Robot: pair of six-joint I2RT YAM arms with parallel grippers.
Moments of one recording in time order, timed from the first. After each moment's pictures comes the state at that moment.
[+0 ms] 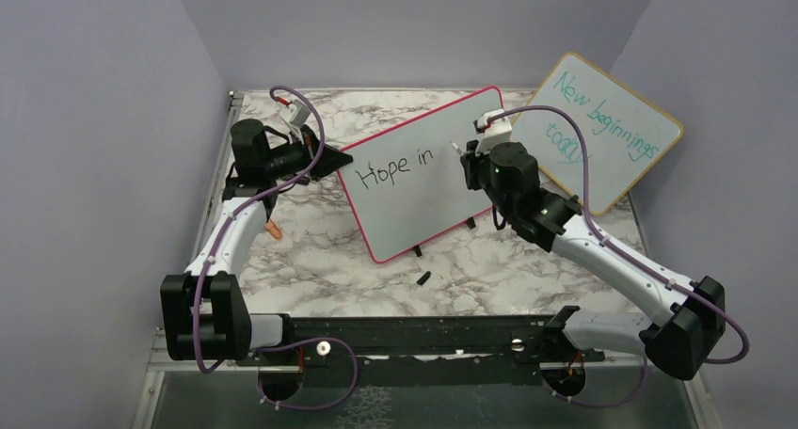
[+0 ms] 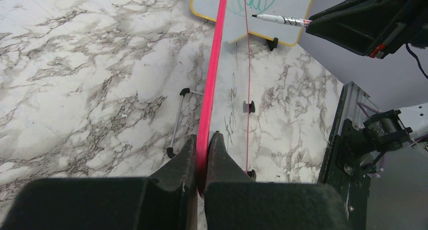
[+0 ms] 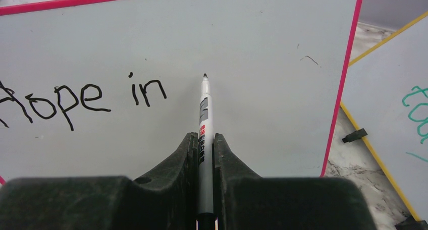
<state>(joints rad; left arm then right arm) 0.00 1.30 0.90 0.18 1.02 -0.23 0.72 1.18 1.00 -0.10 0.42 0.09</state>
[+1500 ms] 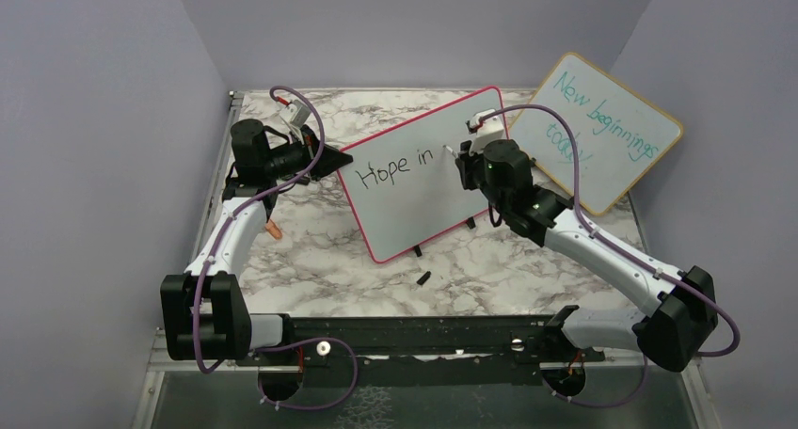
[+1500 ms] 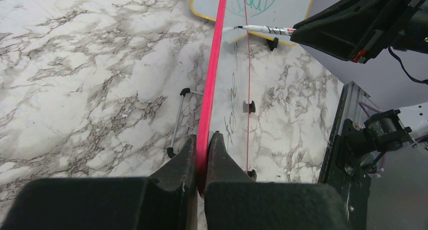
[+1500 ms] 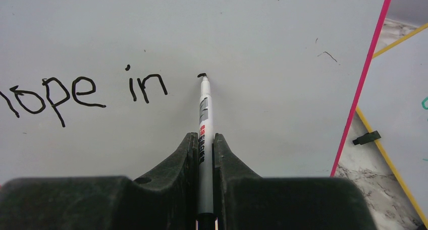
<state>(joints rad) 0.00 1.30 0.90 0.18 1.02 -0.22 0.69 1.24 1.00 -0.08 0.35 0.08</state>
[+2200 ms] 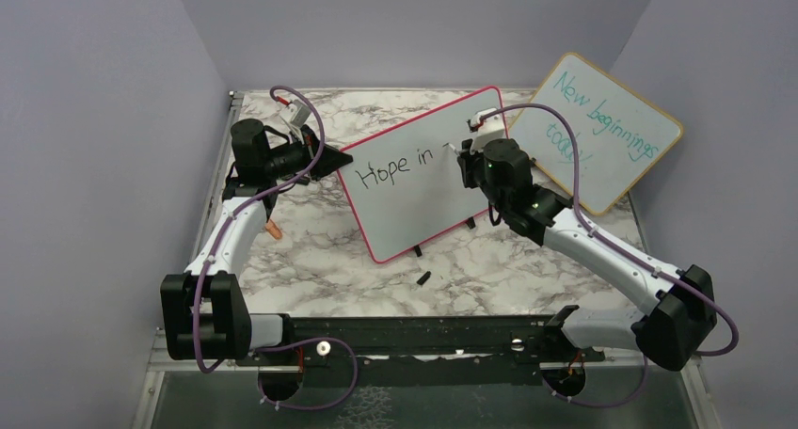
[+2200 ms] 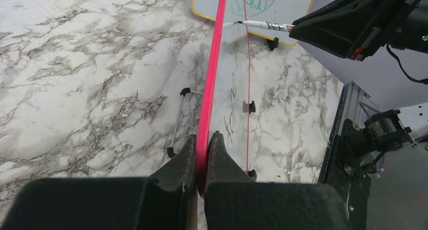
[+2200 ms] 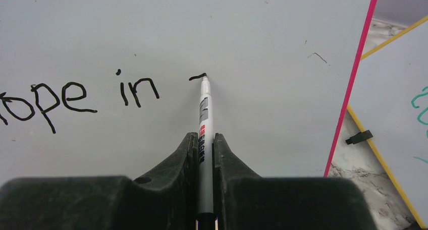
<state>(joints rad) 0.00 1.30 0.90 0.18 1.02 -0.22 0.69 1.25 1.00 -0.07 0.38 0.07</state>
